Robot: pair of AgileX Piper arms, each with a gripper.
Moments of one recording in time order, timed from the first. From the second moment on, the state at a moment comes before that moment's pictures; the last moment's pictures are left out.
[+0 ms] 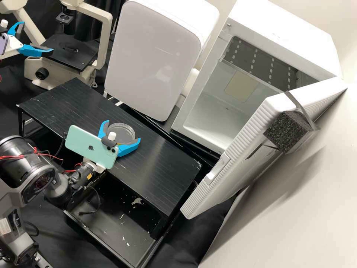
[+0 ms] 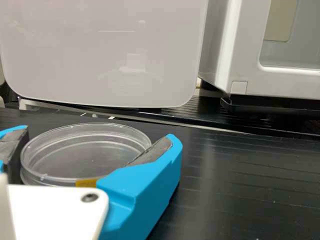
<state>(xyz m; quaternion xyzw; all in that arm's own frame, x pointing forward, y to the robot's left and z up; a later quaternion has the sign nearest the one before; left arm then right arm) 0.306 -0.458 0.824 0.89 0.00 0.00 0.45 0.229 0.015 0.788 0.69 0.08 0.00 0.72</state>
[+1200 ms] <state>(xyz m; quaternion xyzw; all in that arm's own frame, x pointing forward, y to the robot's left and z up) 0.306 -0.458 0.824 0.89 0.00 0.00 0.45 0.280 -0.043 0.888 0.71 -0.08 0.07 0.70</state>
